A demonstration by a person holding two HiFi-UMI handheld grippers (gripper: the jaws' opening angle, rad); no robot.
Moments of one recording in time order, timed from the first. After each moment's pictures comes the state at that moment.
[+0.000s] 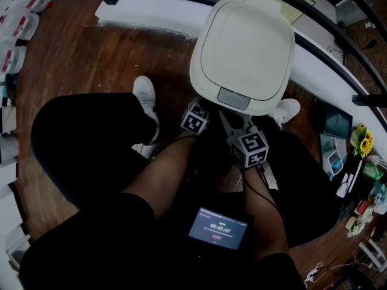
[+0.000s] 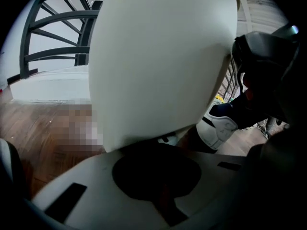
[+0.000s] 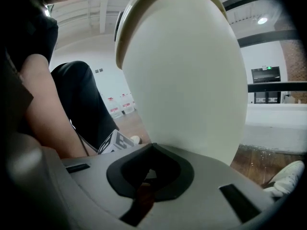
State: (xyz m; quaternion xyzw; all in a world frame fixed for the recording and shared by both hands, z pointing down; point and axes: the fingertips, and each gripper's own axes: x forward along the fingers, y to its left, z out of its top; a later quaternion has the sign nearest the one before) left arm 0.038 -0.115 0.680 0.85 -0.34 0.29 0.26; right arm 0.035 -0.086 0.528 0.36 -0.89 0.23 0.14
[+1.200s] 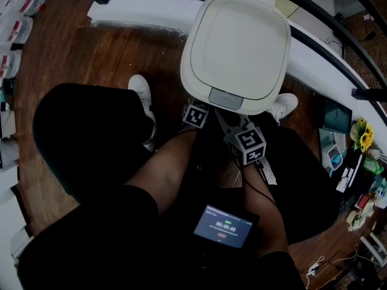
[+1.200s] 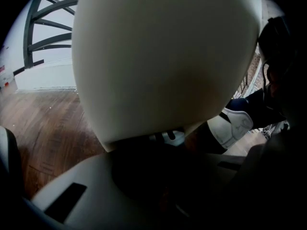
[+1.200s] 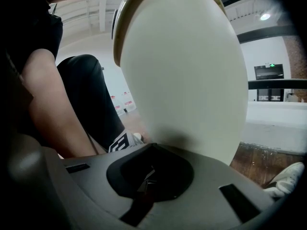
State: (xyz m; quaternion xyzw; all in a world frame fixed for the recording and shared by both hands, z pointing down) left arm 0.038 -0.126 0.711 0.81 -0.37 0.34 0.30; right arm 0.039 -0.089 0.536 0.34 -0.90 0.24 0.15
